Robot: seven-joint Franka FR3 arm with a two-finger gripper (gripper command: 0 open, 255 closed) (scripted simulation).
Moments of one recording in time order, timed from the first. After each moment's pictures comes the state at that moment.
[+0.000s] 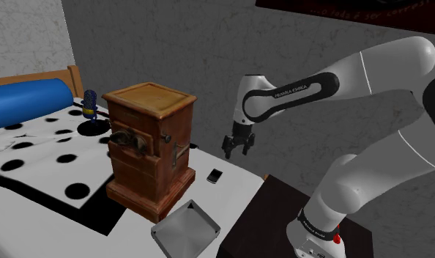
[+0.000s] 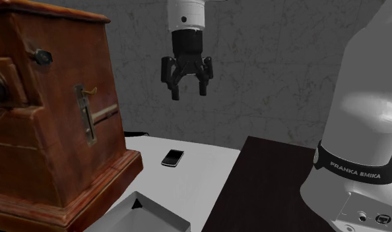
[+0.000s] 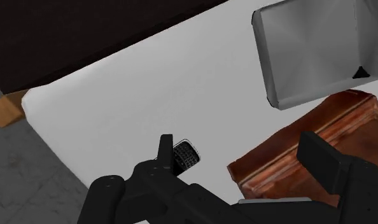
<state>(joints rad) -0.14 -0.40 0.14 -2.63 0.17 2.14 0.30</state>
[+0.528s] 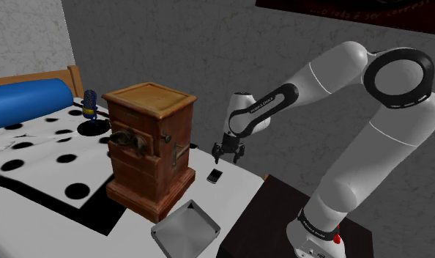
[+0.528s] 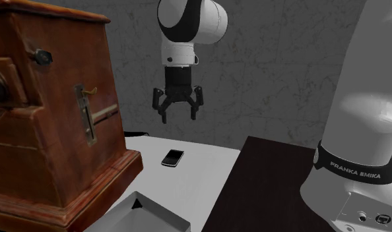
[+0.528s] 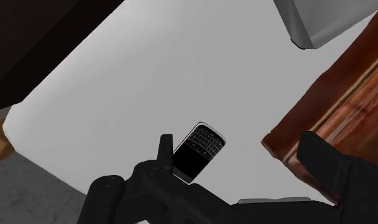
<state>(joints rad) -0.20 -0.09 0.16 -2.60 0.15 2.46 0.53</state>
